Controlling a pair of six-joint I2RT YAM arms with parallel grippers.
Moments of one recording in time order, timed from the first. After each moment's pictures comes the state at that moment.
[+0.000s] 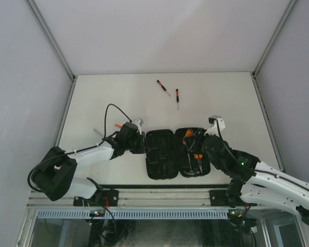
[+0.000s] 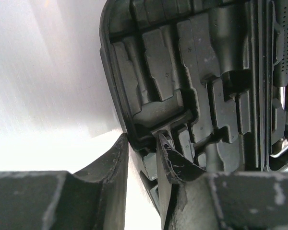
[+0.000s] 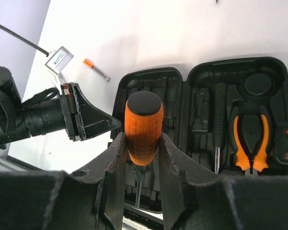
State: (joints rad) left arm -0.66 1.37 0.59 -0.07 0.13 -0.63; right arm 1.04 0.75 0.69 -0.42 0.53 0.81
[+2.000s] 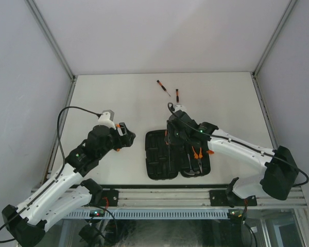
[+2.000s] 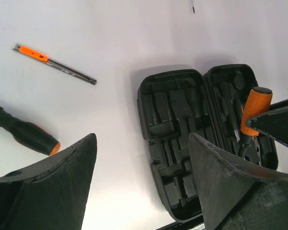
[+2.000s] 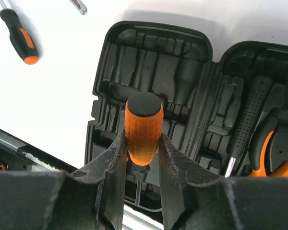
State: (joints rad) left arm -0.63 0.73 0.65 -0.42 -0.18 -0.59; right arm 0.88 1.34 1.03 -0.53 0.16 0.63
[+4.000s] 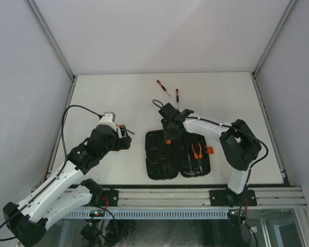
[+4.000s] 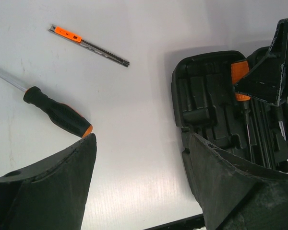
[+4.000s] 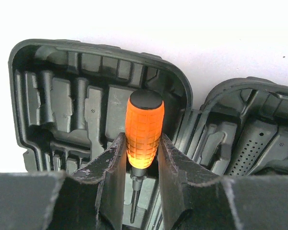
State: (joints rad) left arm -0.62 0.76 0.68 -0.55 -0.25 -0.52; right arm 0.74 1.82 1.27 -0.62 0.05 0.52
